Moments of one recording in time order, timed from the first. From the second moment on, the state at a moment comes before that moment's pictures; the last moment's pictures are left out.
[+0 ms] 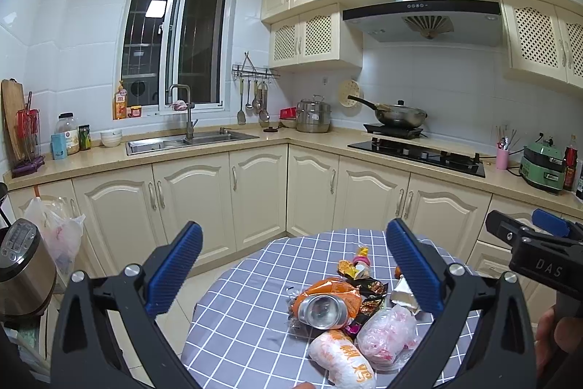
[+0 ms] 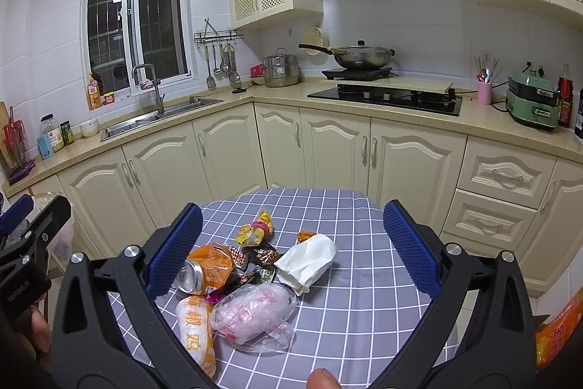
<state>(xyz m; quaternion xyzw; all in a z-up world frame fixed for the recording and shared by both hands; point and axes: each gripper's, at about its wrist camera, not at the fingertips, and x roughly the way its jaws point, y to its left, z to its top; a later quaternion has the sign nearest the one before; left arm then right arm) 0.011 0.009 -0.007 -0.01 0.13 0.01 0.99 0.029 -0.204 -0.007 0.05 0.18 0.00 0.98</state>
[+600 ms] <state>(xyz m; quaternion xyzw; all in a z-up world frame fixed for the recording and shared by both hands) 0.036 0.008 -0.022 -0.01 0.15 0.01 0.99 0.052 -0.207 -0.022 0.05 0.20 0.00 0.98</state>
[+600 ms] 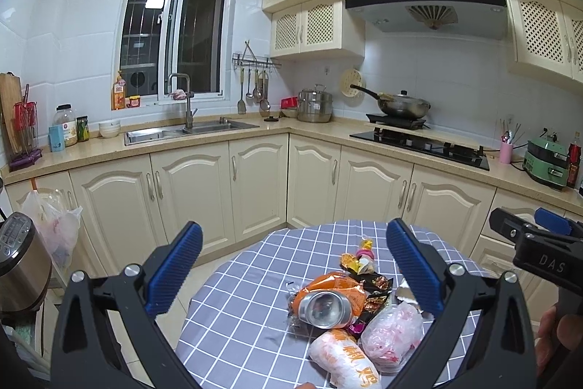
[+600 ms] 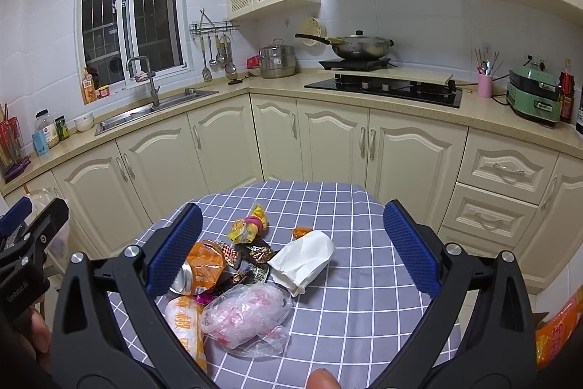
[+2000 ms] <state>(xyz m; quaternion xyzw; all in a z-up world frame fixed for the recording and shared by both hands) 0.175 -0.008 -0.177 -0.03 0.35 -0.08 0.93 0.196 -0.224 -0.169 0.12 0.42 0.06 0.90</state>
